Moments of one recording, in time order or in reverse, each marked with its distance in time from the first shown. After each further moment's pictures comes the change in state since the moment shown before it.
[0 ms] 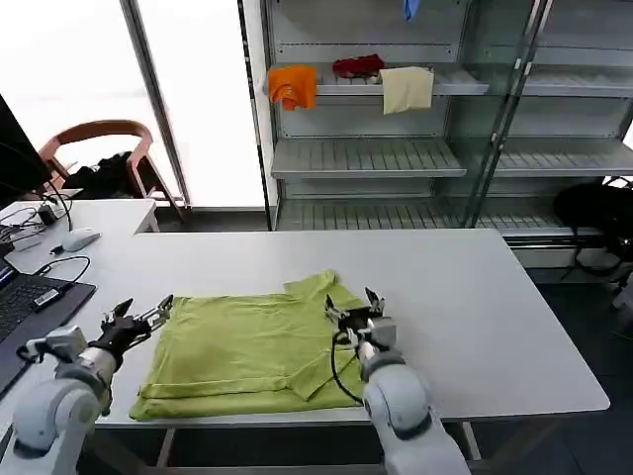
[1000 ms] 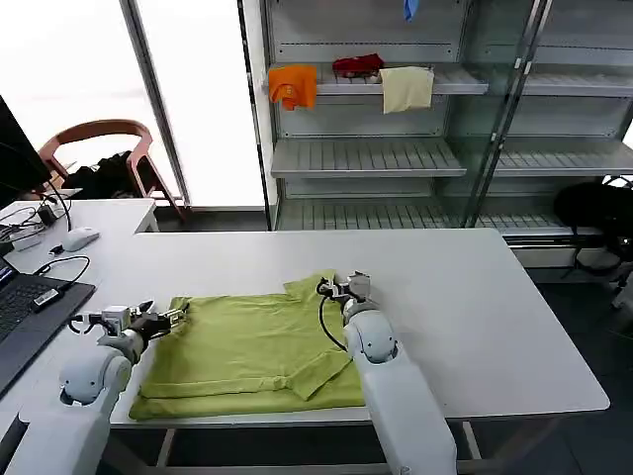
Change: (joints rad) left arm -0.186 0.016 0.186 0.287 0.212 0.006 0.062; right arm 0.185 0.029 0.013 -0.317 -0.021 0.002 -0.010
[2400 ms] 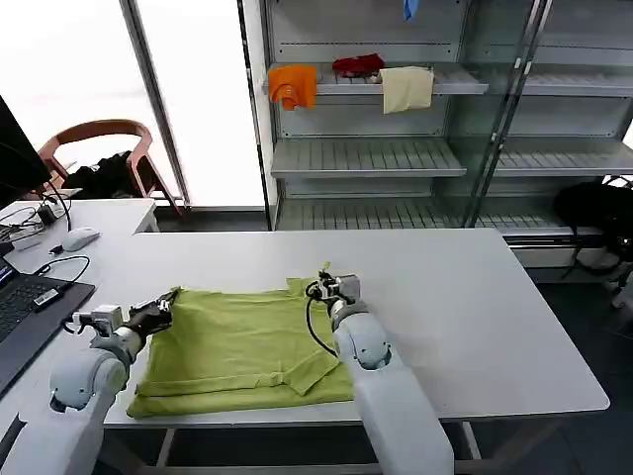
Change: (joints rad) left arm 0.080 0.010 -0.072 -0.136 -0.114 -0.055 0.035; right arm -0.076 0.000 -0.067 0.206 0.120 0.001 0.009
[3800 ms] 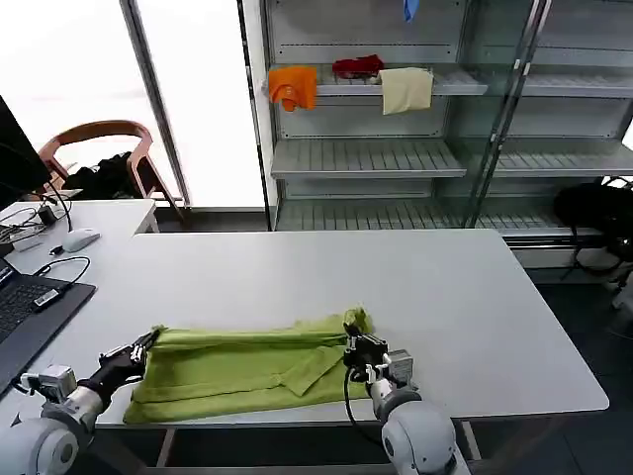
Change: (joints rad) left arm 0.403 -0.006 -0.243 -0.229 -0.037 -0.079 0.144; right arm -0.454 -0.148 0.103 0.442 -0.043 0.005 -0.103
